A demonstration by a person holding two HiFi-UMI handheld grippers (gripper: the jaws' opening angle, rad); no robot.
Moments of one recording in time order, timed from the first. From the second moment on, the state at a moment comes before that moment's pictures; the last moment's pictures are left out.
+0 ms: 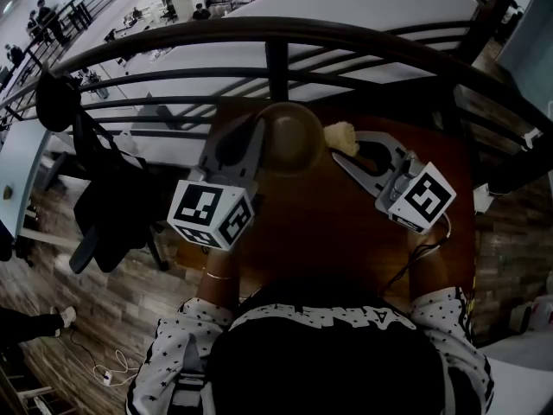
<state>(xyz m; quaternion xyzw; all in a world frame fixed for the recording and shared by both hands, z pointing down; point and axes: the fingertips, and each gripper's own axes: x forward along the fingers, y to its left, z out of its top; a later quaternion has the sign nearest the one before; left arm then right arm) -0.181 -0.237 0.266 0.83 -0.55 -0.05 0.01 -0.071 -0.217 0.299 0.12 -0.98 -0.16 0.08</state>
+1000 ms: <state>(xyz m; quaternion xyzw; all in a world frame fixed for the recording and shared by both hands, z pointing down) -0.191 -0.239 0.266 0.82 -0.56 -0.08 0.02 -0.078 -0.202 0.313 0.15 -0.98 -0.13 0.04</state>
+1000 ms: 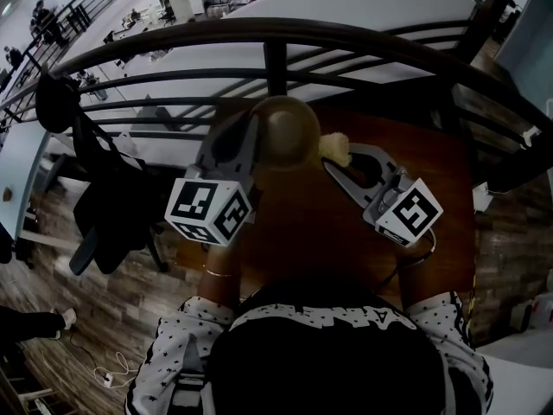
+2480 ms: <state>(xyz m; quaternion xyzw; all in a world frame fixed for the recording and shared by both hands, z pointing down) -0.192 -0.240 0.259 0.82 -0.56 -0.10 0.03 -0.100 -0.194 0.324 0.17 -0.97 -0.14 0.03</state>
